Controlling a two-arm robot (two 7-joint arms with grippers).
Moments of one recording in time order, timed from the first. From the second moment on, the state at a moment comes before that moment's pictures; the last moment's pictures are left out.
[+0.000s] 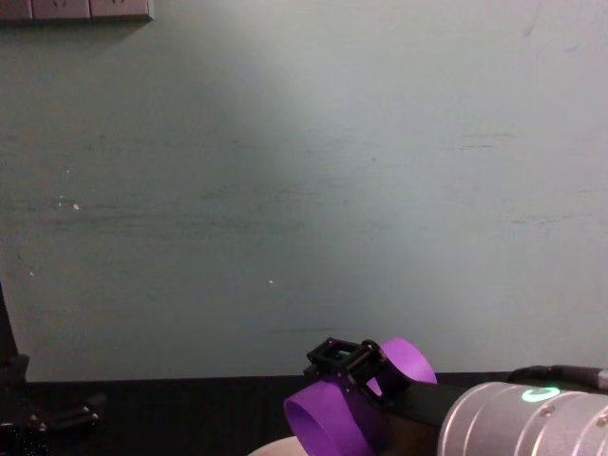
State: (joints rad) left arm -0.20 0.60 0.45 -1.41 -0.25 -0.12 0.03; right arm 0.30 0.42 -0.88 -1.82 -1.61 0.32 0.58
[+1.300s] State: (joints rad) left arm -0.20 0.60 0.45 -1.41 -0.25 -0.12 0.03; right arm 0.11 0.37 -0.48 -1.85 -0.85 0.17 0.26
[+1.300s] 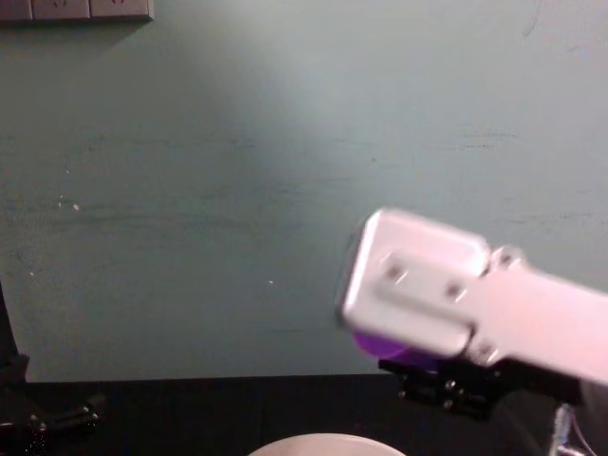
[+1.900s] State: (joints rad) left arm -0.20 0.60 0.45 -1.41 -0.25 -0.12 0.03; right arm 0.03 0.31 -0.20 -1.74 -0.19 0.01 0.33
